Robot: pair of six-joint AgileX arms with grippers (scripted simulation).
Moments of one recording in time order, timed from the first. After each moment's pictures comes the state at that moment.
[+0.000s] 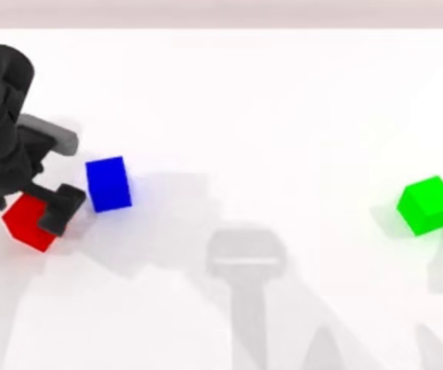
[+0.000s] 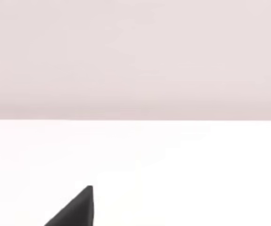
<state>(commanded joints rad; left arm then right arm) -0.09 1.99 1.26 -0.84 0.00 0.38 0.00 0.00 0.00 0.00 0.00 0.00</state>
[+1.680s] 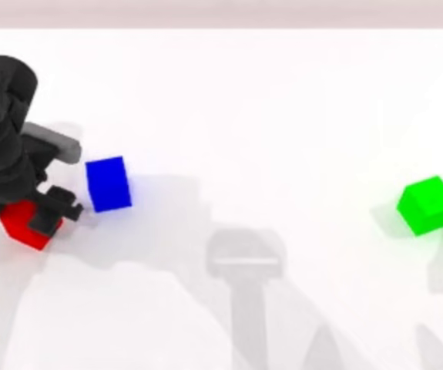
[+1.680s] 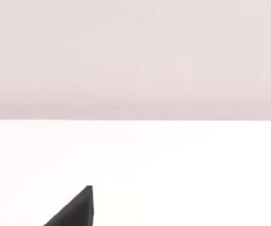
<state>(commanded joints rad) -0.09 2.02 1.21 -0.76 0.00 0.39 0.00 0.00 0.00 0.00 0.00 0.00</state>
